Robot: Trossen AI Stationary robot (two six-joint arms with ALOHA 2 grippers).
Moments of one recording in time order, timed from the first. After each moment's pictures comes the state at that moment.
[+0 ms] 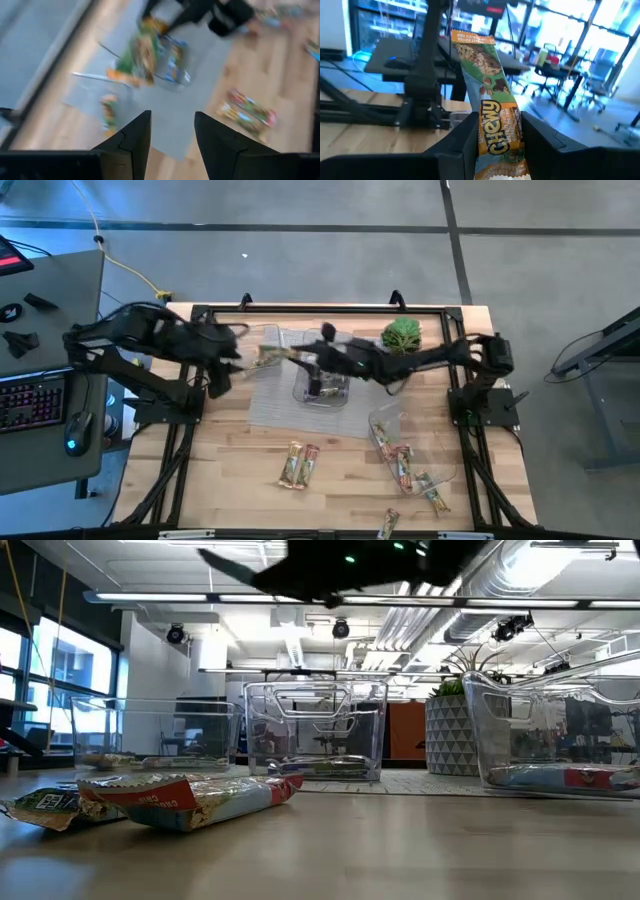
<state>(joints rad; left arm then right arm) -0.12 1.14 1.66 -1.44 -0.28 -0.39 -0.07 1.80 1.18 0.62 0.14 -0.21</state>
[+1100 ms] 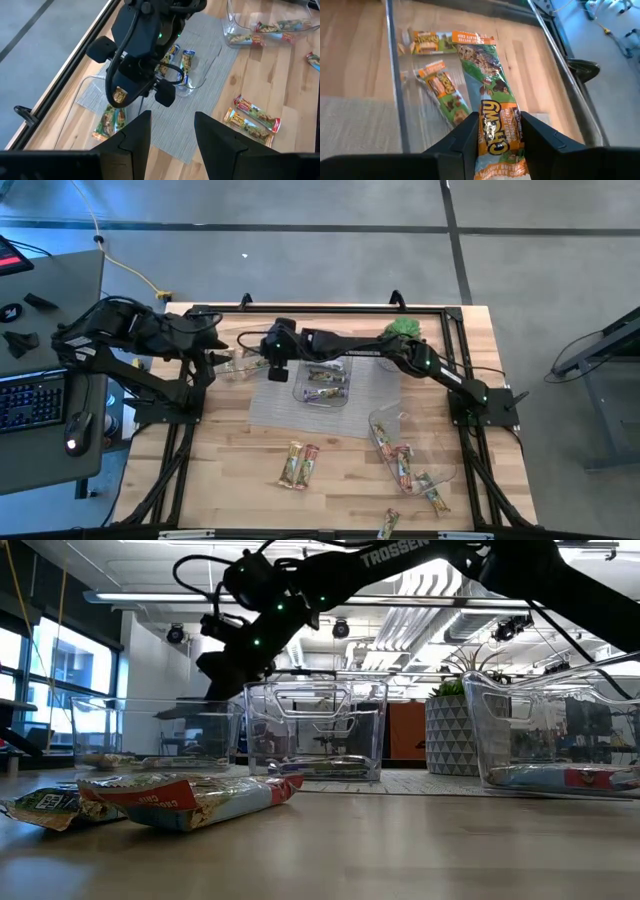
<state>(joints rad) -0.12 1.05 1.66 -1.47 -0.33 -0.40 -0.19 2.46 2.20 -0.40 0.19 -0.28</state>
